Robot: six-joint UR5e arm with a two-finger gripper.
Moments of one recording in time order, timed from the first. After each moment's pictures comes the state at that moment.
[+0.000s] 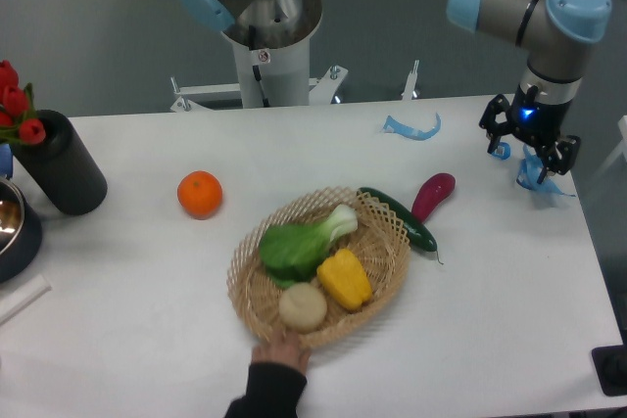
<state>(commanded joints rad) 2.99 -1.91 -1.72 -0.97 1.43 1.77</state>
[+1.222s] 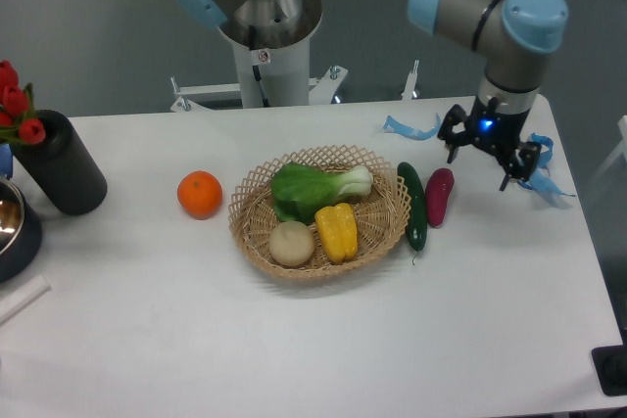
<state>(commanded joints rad) 2.82 -1.81 -1.80 -0.99 1.43 1.29</state>
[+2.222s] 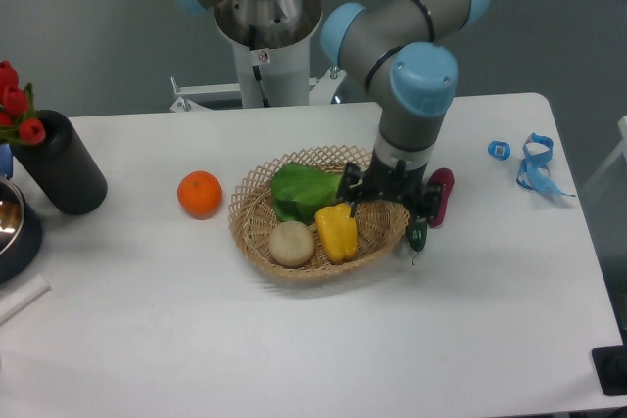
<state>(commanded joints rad) 2.52 -1.93 -1.71 -0.99 1.48 0.56</state>
